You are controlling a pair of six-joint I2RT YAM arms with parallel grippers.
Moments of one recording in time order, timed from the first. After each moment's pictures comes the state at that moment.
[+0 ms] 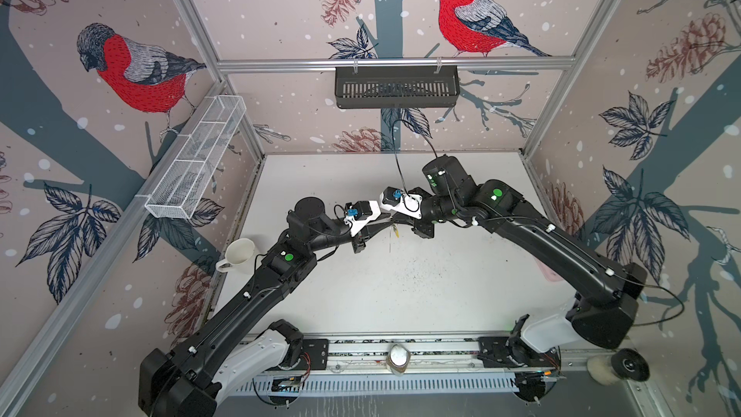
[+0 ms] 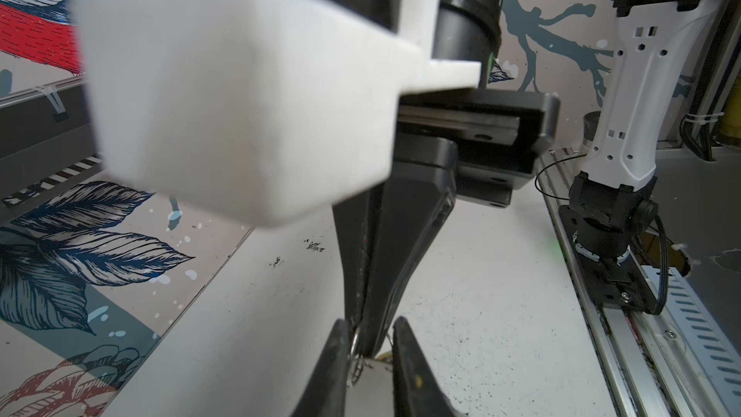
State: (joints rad) left arm -0.56 0.97 0.81 0.04 0.71 0.33; right arm 0.86 1.48 1.63 -0.90 -0.36 -0.57
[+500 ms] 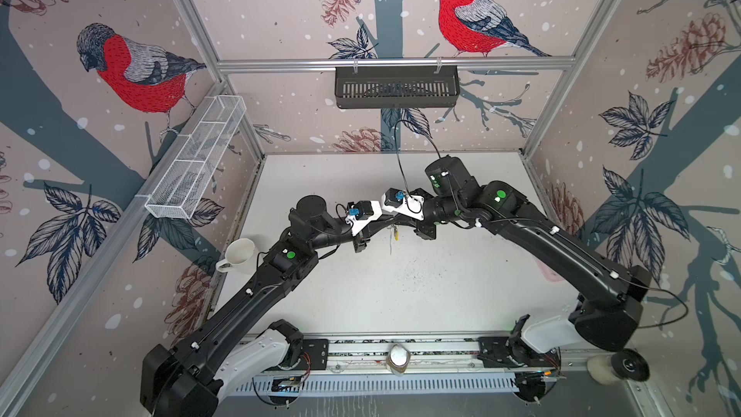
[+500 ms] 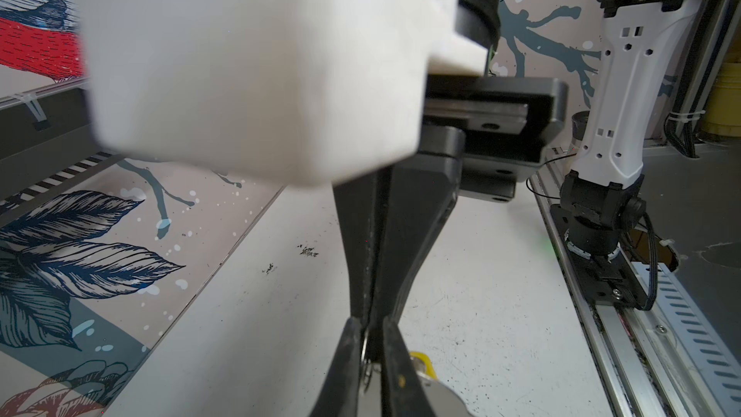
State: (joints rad) left arm -0.56 0.99 0.82 0.05 0.74 0.34; right arm 0.86 1.46 1.62 -0.90 -0.38 -0.58
